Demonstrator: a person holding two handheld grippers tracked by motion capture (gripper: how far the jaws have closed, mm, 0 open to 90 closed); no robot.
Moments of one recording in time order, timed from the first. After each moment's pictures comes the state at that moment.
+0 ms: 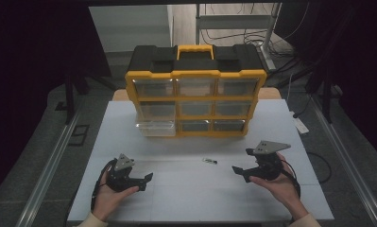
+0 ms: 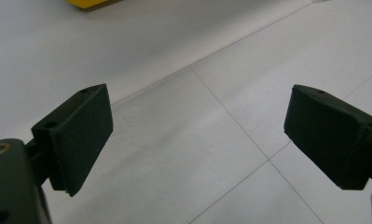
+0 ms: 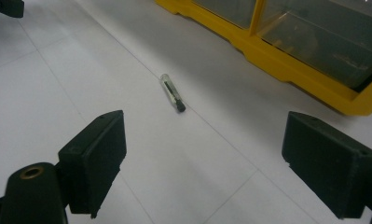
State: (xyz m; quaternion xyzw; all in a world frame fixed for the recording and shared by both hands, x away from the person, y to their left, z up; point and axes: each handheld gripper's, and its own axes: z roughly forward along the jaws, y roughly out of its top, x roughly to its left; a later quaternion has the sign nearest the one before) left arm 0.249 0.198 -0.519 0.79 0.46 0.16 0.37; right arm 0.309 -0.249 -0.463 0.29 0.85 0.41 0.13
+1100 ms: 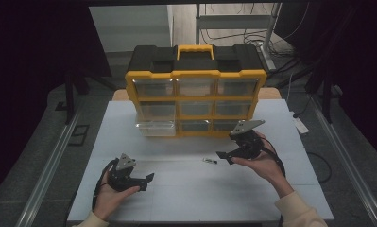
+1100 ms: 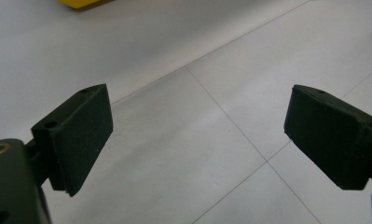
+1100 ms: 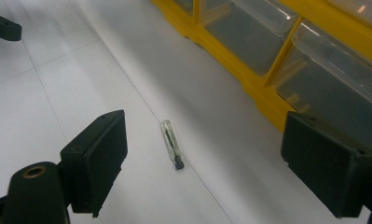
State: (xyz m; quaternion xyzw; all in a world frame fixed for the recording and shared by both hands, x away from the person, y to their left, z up) left arm 0.251 0.197 -0.521 0.79 0.46 0.16 0.37; right arm 0.356 -0.194 -0.436 0.25 0.89 0.37 0.12
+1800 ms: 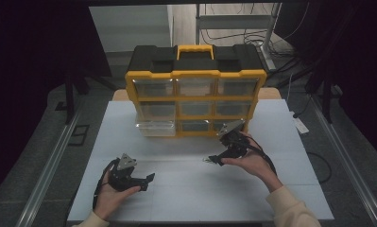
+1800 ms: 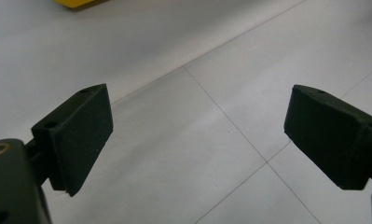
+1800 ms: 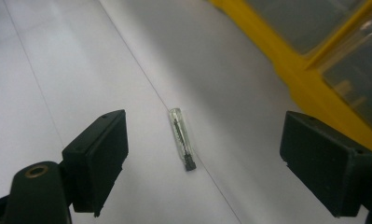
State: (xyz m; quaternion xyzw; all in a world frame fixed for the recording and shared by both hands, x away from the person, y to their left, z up) left arm 0.252 0.195 -0.522 0.80 0.45 0.16 0.37; right arm 0.373 -0.162 -0.463 0.24 0.92 0.30 0.07
